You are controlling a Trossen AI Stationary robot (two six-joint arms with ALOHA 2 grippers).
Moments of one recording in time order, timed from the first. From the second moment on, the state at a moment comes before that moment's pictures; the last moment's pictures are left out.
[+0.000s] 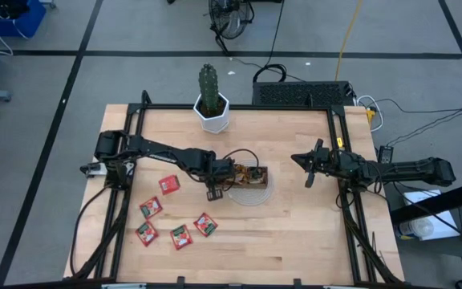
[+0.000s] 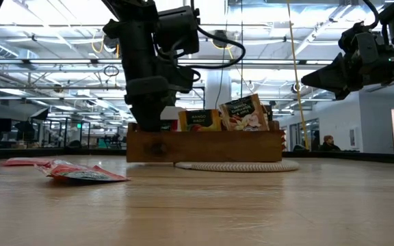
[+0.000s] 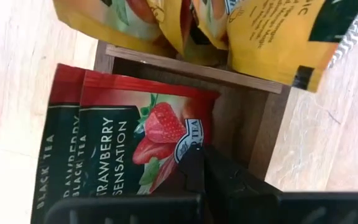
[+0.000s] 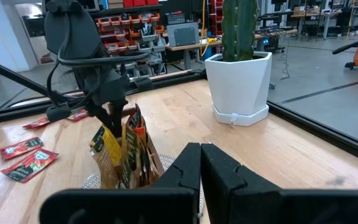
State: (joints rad) left arm 0.00 1.86 1.24 -0.68 -0.07 -0.20; right arm -0.04 0.35 0.02 0.26 0.29 0.14
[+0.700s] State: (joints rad) left arm 0.00 1.91 1.24 -0.67 -0.05 -0.26; right arm -0.04 0.35 0.02 0.26 0.29 0.14
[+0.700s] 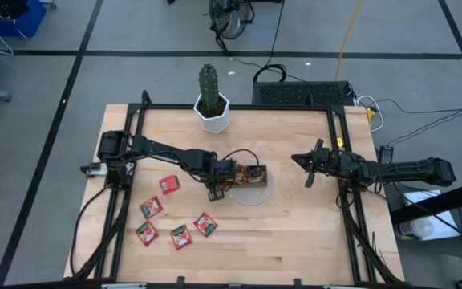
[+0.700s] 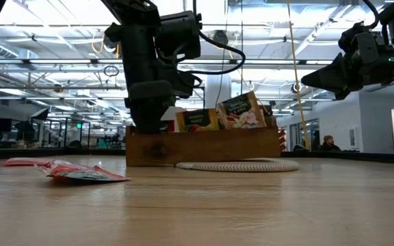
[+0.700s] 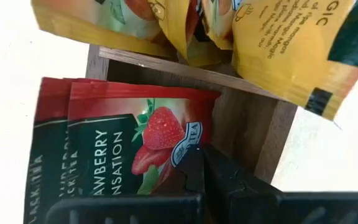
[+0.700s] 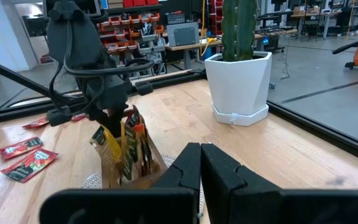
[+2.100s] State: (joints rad) left arm -0.10 1.92 1.29 -0.72 -0.32 -0.22; right arm -0.04 0.35 0.02 0.26 0.29 0.14
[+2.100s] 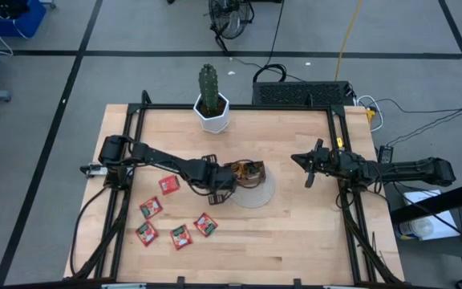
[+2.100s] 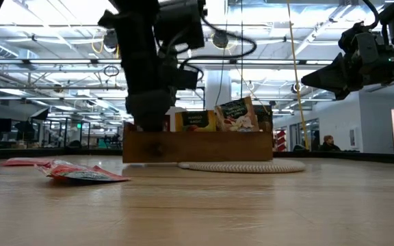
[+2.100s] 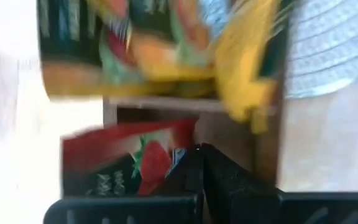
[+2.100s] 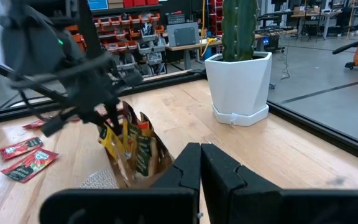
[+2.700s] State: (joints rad) left arm -0.15 1.84 1.45 -1.22 -0.48 -0.35; right arm -0.04 0.35 0.02 0.26 0.29 0.15
